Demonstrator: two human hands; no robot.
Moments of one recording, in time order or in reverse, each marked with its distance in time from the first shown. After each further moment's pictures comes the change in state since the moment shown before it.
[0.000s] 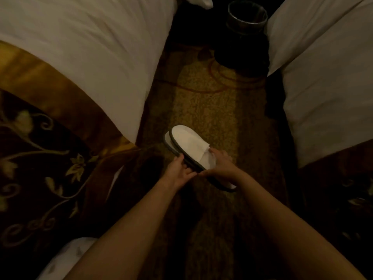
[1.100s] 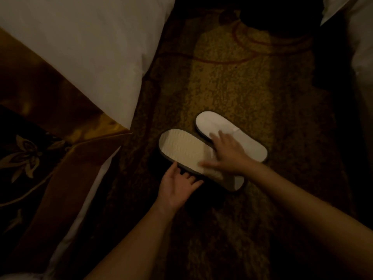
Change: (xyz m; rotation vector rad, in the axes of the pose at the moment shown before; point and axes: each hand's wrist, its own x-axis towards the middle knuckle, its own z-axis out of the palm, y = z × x) left_hand 0.046 -0.044 -0.101 -0.278 -0.141 0.032; right_hand 0.073 0.020 0.059 -0.333 -0.003 -0.314
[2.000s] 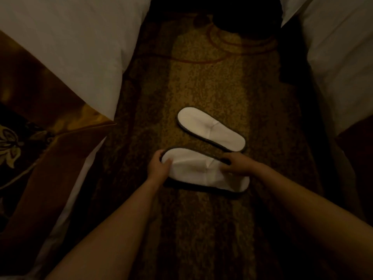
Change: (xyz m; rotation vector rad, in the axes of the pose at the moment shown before) left_hand 0.014 0.016 0.000 1.368 0.395 0.398; right_hand -0.038 0.072 0.023 0.089 -0.173 0.140
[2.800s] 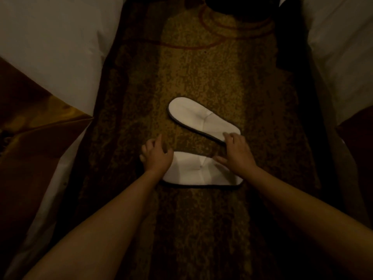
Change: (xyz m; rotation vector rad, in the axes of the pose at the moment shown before) left_hand 0.025 0.002 0.027 0.552 0.104 0.119; right_hand 0.003 0.018 0.030 -0.183 0.549 0.041
